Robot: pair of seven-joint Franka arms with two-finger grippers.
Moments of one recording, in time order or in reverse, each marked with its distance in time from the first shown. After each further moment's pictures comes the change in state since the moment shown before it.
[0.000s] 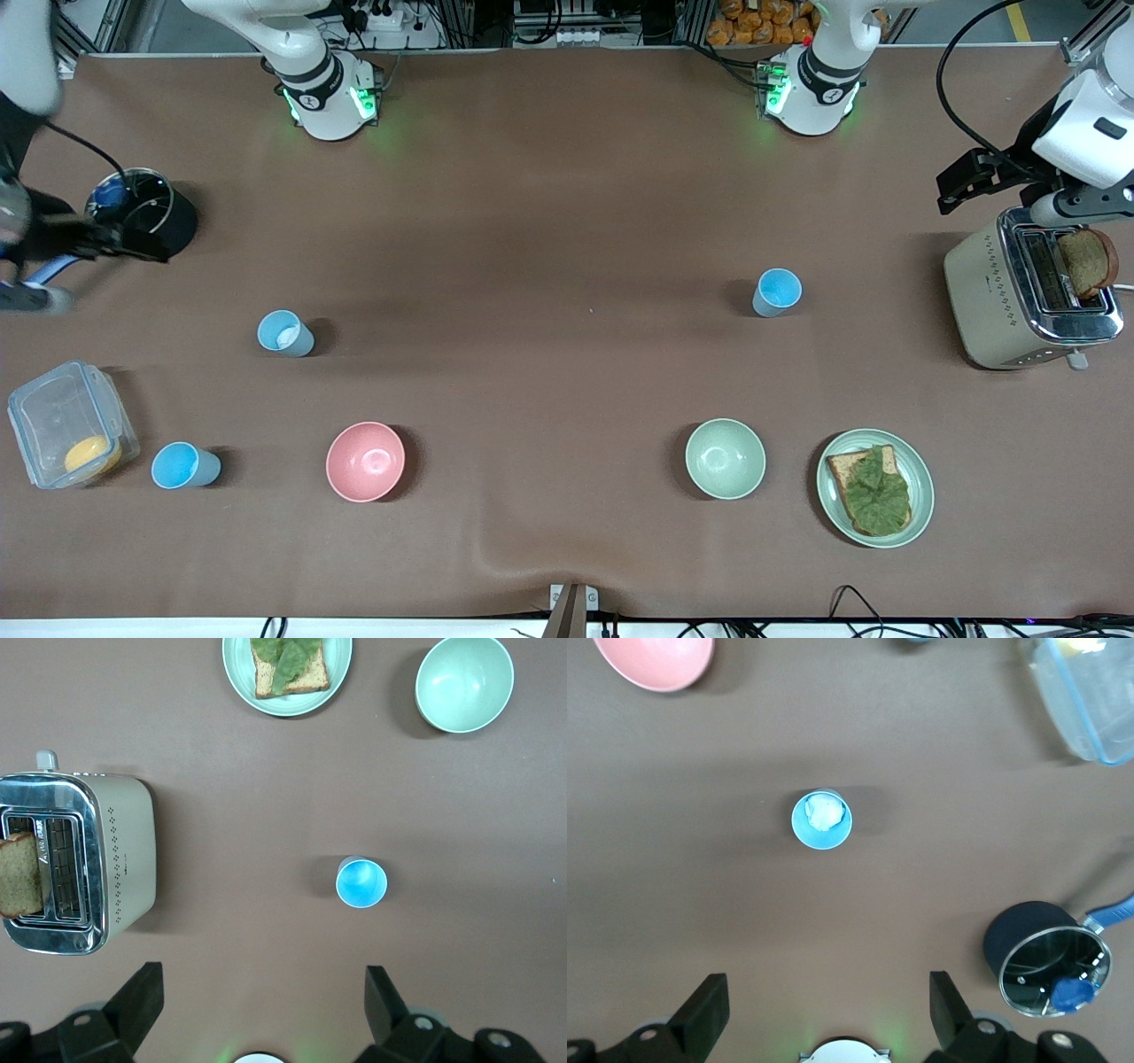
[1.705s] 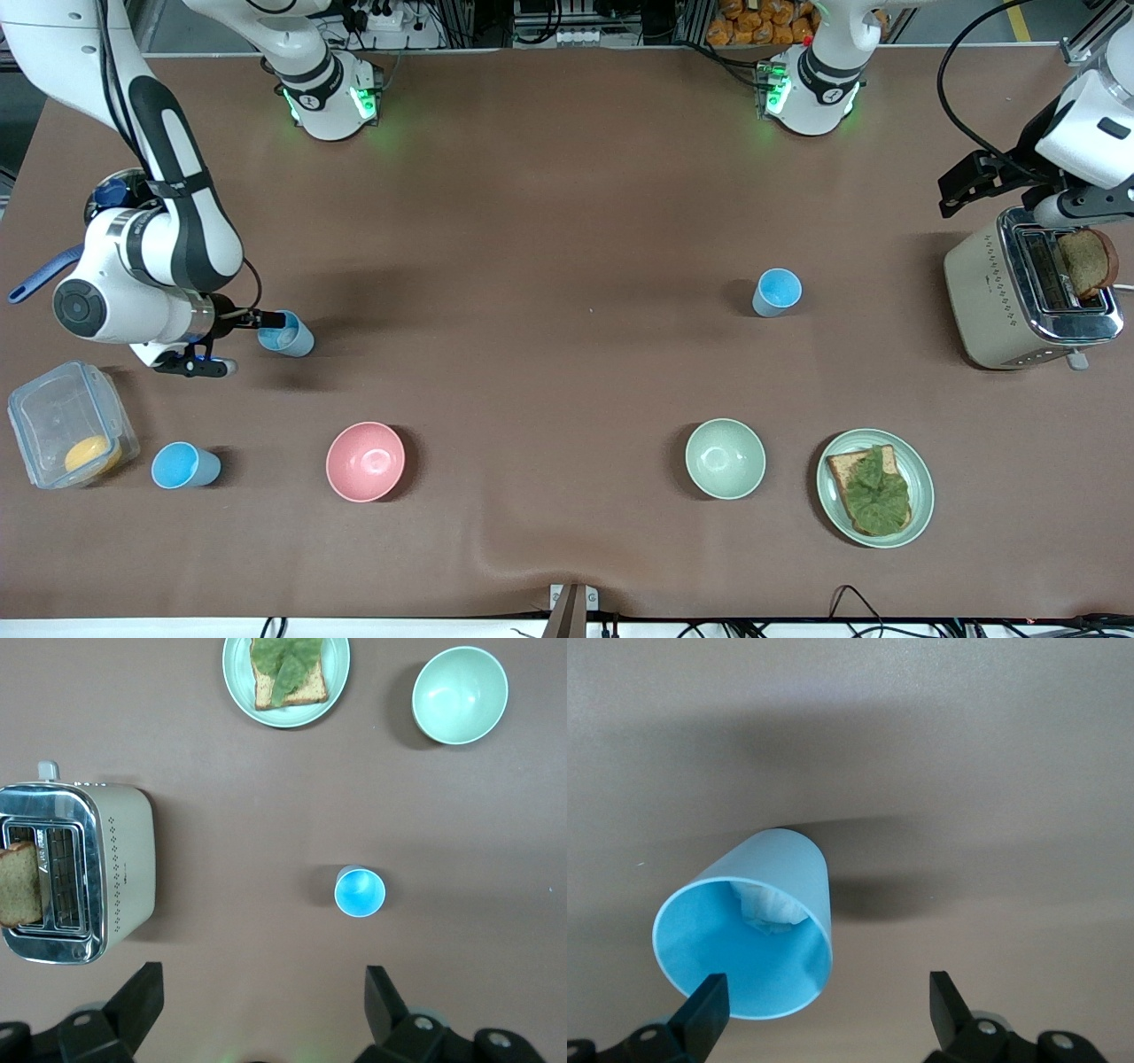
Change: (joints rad) left arm 0.000 0.000 0.001 -0.001 0.000 0.030 0.000; right arm -0.041 0.186 -0.007 -0.495 0.085 0.641 -0.025
